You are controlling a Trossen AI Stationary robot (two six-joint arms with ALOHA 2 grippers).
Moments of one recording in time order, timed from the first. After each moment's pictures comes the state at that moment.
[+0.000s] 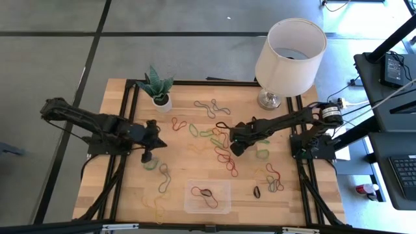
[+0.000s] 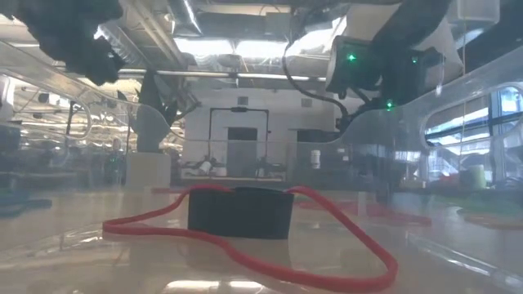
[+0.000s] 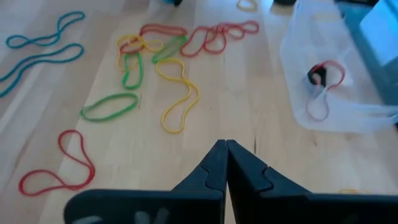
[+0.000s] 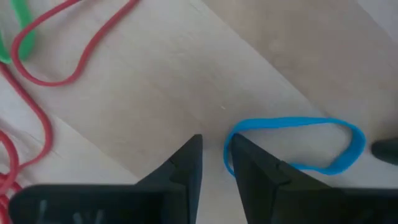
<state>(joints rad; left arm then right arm) -0.26 0.68 0.52 -0.50 -0.15 -0.30 0.01 1.71 0.89 -0.62 0.12 0.88</state>
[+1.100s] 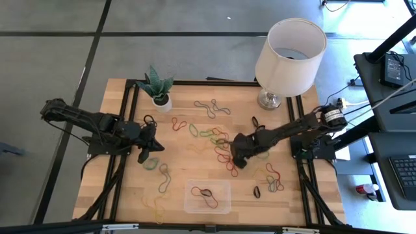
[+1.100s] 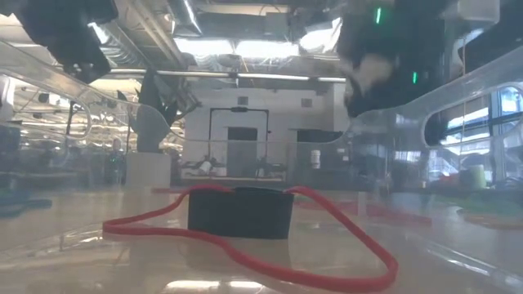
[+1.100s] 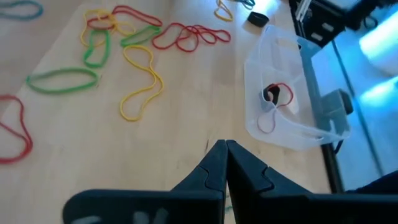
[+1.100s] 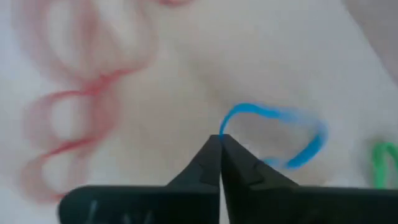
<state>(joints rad) -0.26 0.63 0.52 -0.50 -0.03 -0.52 0.21 1.68 0.99 -0.74 0.15 0.91</state>
